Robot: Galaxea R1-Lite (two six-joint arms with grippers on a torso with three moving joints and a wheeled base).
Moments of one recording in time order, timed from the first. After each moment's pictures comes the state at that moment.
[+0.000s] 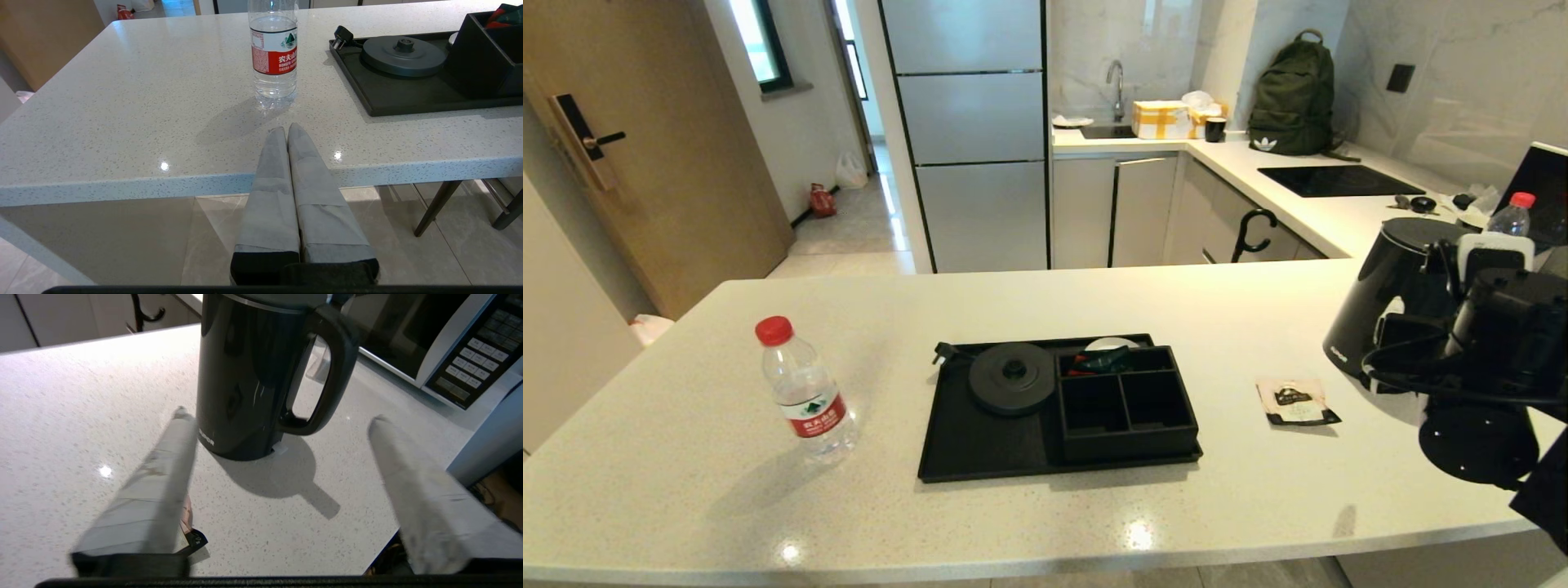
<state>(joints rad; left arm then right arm) 0.00 0.00 0.00 0.00 -0.01 0.04 0.38 1.63 -0.51 -1.04 -1.07 -0.14</state>
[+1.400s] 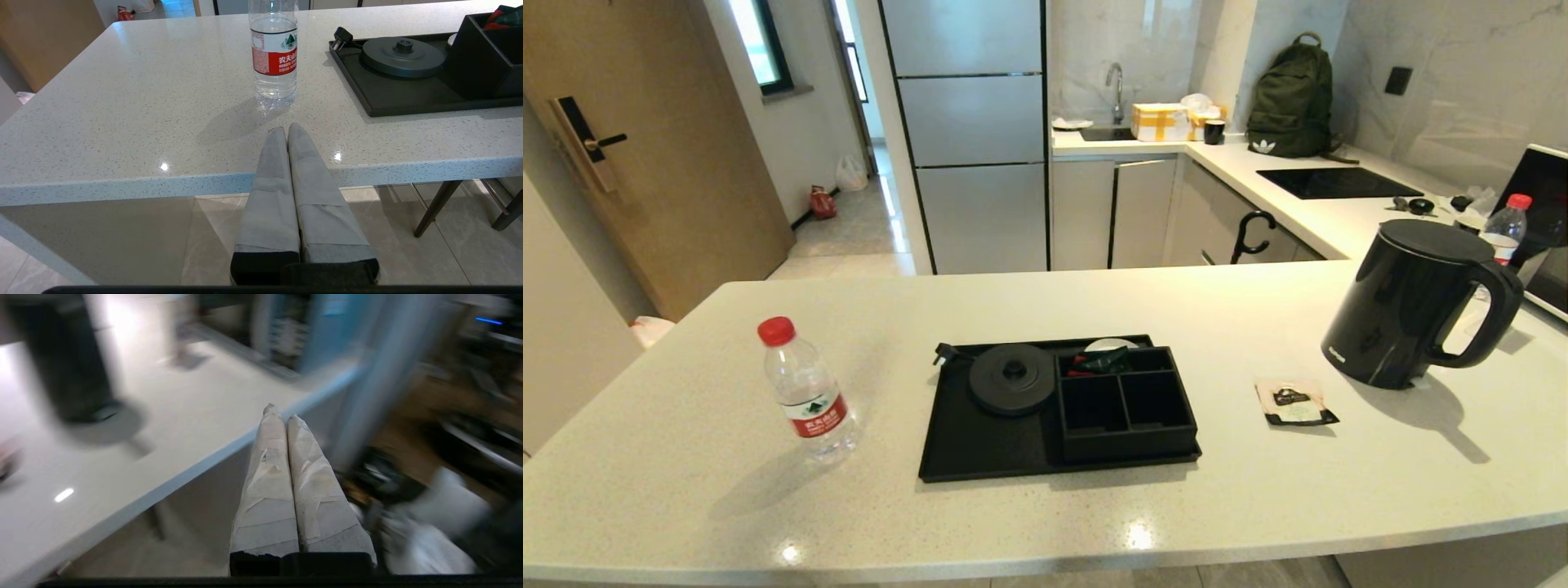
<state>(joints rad) 0.00 0.00 0.00 0.00 -0.01 0.04 0.02 0.23 -0.50 0.24 -0.77 -0.19</state>
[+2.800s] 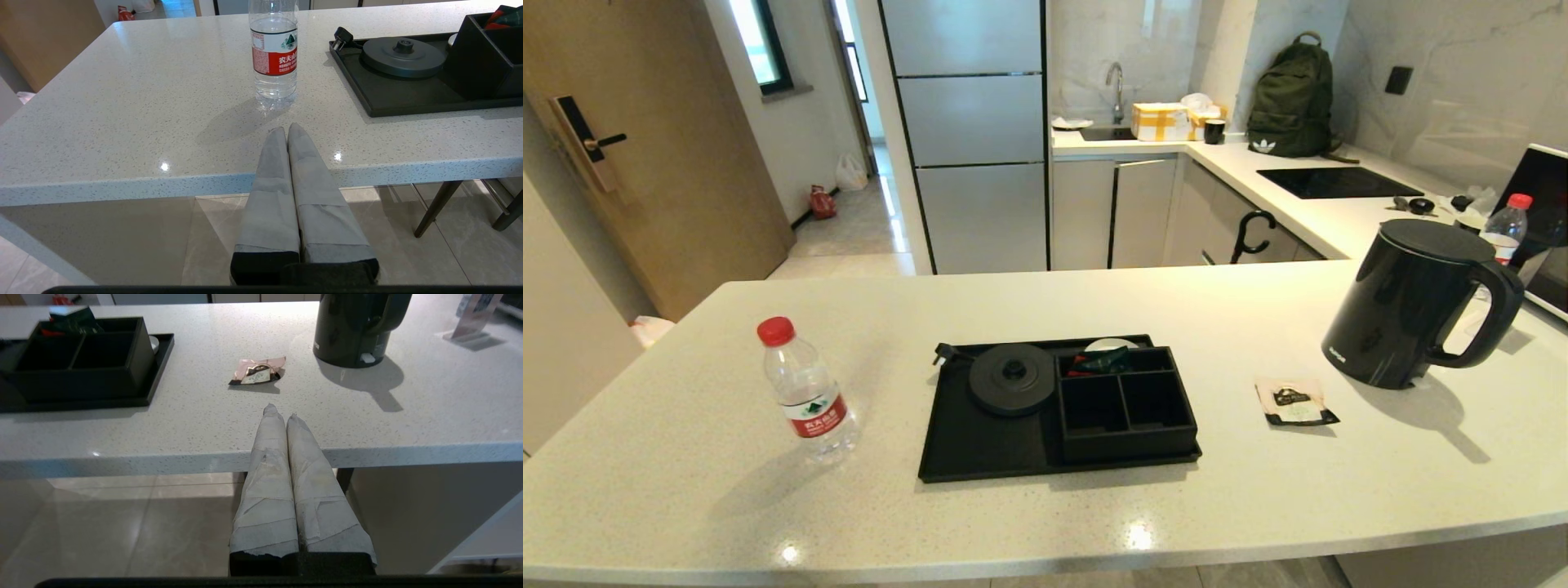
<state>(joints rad) 0.00 0.00 0.00 0.00 -0.01 0.04 0.00 0.00 0.00 0.00 0.00 -0.03</state>
